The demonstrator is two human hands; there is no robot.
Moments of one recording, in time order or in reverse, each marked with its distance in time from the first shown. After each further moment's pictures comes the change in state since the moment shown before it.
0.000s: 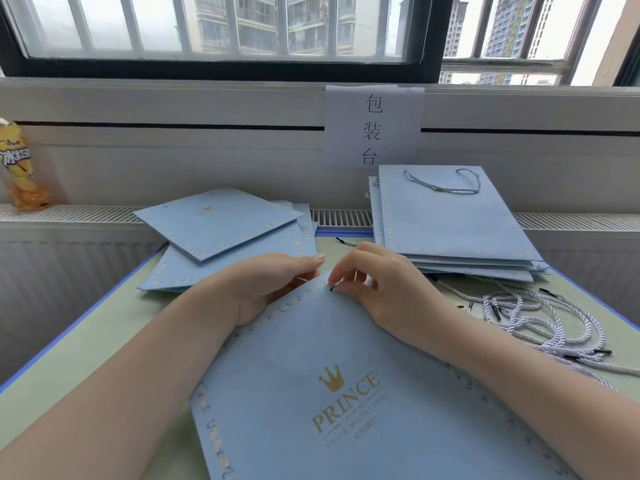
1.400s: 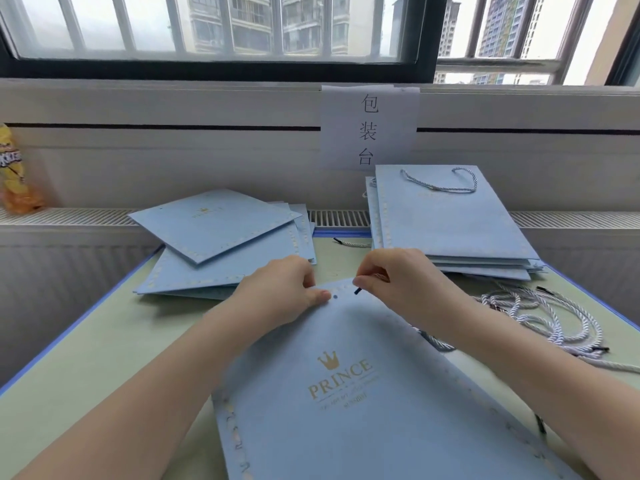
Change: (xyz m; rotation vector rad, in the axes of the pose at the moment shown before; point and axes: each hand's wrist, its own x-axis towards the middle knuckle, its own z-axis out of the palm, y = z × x) left_hand 0.004 -0.006 0.016 0.904 0.344 0.203; right_hand 0.003 0.004 -0.016 -0.156 -0.093 0.282
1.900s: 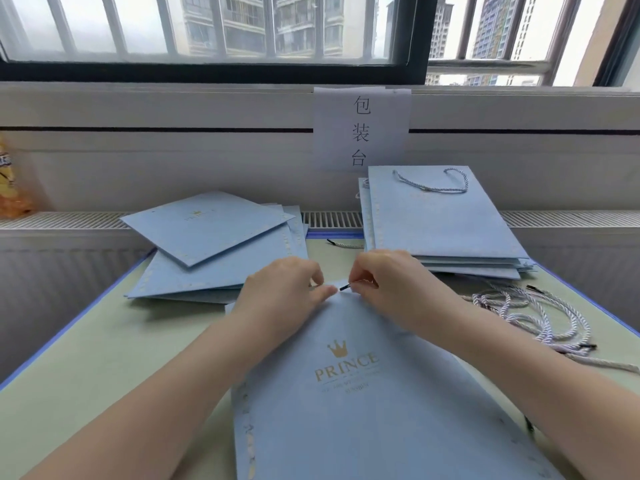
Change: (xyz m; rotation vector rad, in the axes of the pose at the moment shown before) left_hand -0.005 0.010 0.010 0.025 0.165 0.096; right_hand 0.003 0.010 0.007 -0.127 0.005 -0.085
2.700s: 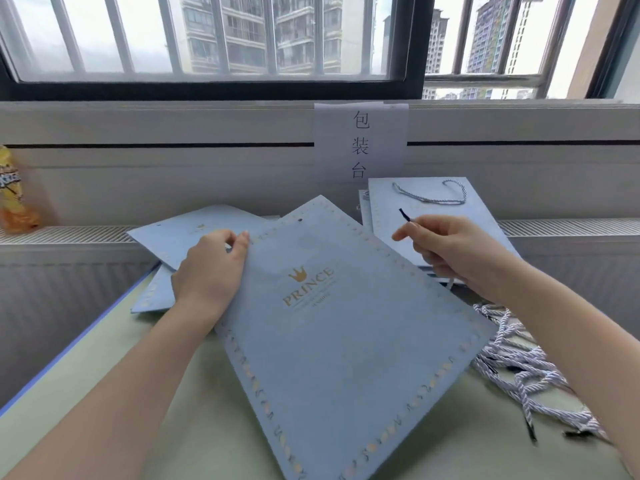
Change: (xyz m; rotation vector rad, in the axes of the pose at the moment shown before) left_hand 0.023 -0.063 -0.030 -0.281 0.424 -0.330; right_hand 0.005 0.035 -0.061 0.752 0.039 0.383
